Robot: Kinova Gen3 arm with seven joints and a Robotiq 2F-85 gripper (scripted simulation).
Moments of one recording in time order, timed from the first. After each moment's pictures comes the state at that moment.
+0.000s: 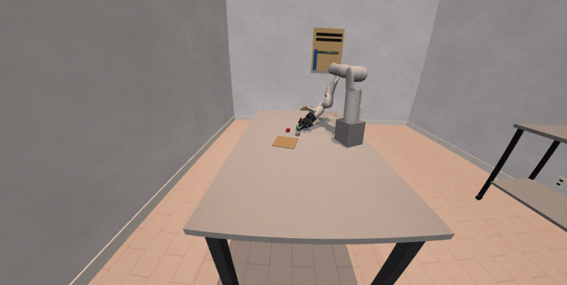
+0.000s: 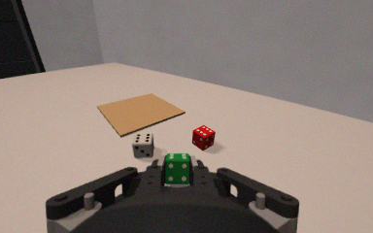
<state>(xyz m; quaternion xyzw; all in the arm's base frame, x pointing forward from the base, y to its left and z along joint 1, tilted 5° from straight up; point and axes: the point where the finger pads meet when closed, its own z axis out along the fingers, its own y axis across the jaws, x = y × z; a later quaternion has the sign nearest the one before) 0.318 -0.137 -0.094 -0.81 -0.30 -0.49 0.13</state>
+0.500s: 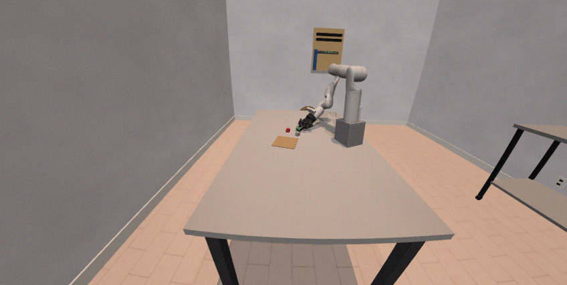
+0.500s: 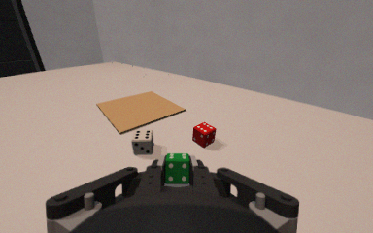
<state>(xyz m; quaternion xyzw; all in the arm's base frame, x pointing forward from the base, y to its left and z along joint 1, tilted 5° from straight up) 0.318 -0.138 -0.100 -0.81 -0.30 -0.49 0.13</state>
